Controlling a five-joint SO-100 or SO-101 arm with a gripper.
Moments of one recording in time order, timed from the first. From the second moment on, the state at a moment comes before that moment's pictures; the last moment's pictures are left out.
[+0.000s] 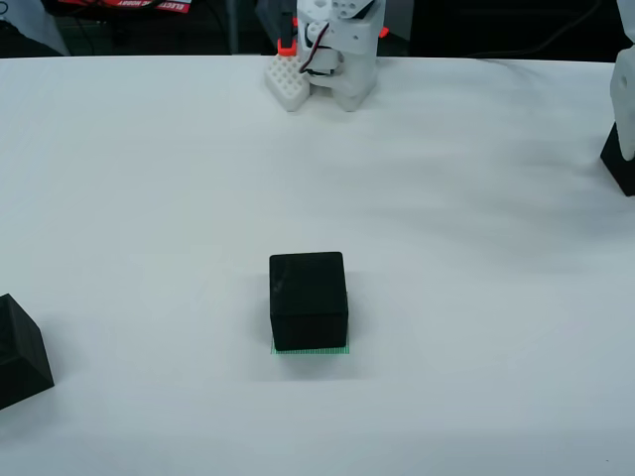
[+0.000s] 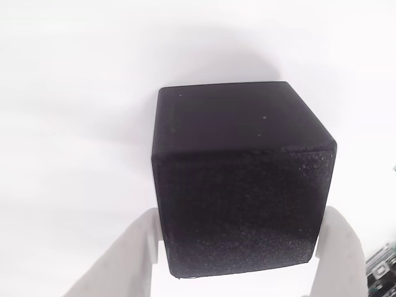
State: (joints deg) arm -69.6 52.9 46.9 89.4 -33.4
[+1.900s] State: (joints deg) arm -6.1 106.3 84.1 89.9 -70.1
